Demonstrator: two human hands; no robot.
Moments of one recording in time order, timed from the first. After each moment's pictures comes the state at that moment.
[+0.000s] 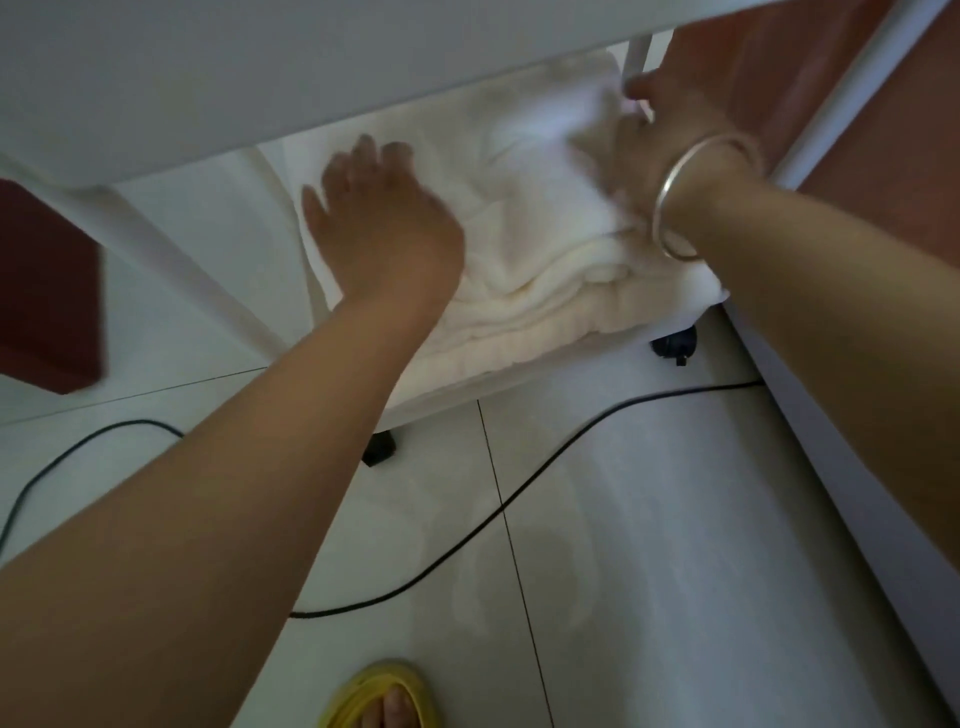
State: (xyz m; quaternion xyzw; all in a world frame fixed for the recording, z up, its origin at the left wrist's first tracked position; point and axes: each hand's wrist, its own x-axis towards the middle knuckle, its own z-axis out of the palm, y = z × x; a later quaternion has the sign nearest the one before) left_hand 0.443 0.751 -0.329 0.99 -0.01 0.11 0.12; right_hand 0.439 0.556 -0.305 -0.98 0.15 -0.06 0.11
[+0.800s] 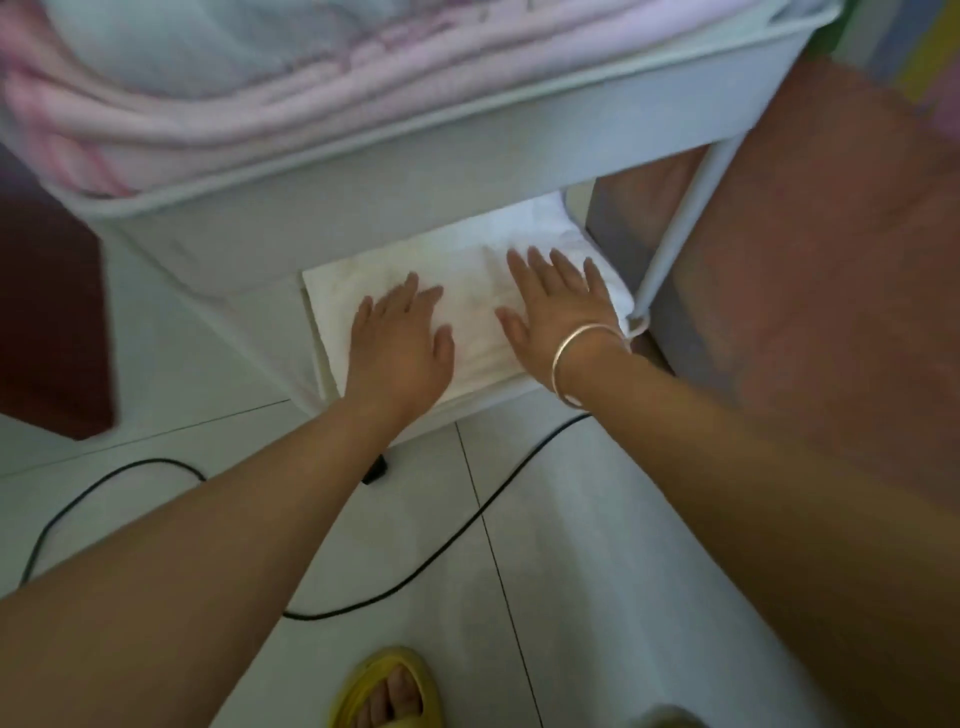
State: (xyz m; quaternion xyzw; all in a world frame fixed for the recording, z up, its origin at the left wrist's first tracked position) left_hand 0.406 0.778 -0.356 0.96 -0.20 0.01 0.18; right_hand 0.374 0.600 -0.346 -1.00 0.05 0.01 0.05
